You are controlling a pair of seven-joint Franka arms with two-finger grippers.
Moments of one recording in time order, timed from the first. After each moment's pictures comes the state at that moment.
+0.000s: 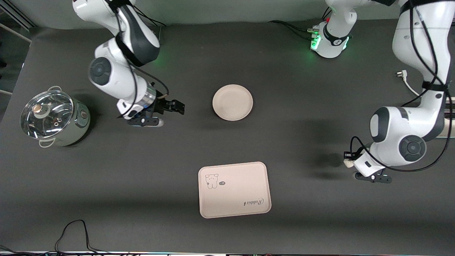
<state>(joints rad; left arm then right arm) 0.03 0.52 -0.09 -1.68 0.06 2.05 0.04 0.44 0.08 0.04 -2.13 0.31 2.23 0.43</state>
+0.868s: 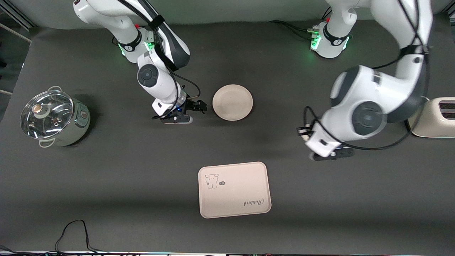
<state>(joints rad) -0.17 0.43 -0.28 -1.50 -0.02 1.71 -0.60 0.59 0.24 0.04 -2.21 0.33 2.47 0.47</state>
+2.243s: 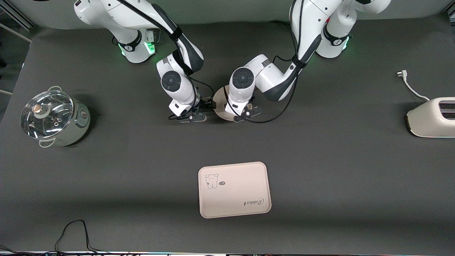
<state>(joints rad) -0.59 0.54 -0.29 -1.86 -0.03 2.31 -1.24 0.68 0.37 0.04 -2.22 0.35 2.56 0.47</state>
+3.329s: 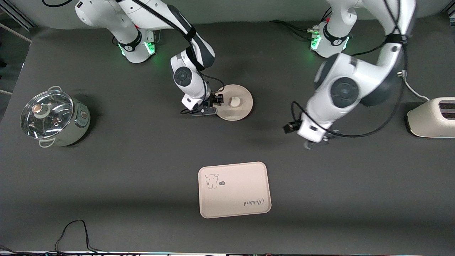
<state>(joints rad) -0.14 0.25 -0.22 -1.80 -0.02 1.95 -0.64 0.82 0.45 0.02 -2.23 0.54 2.67 0.37</state>
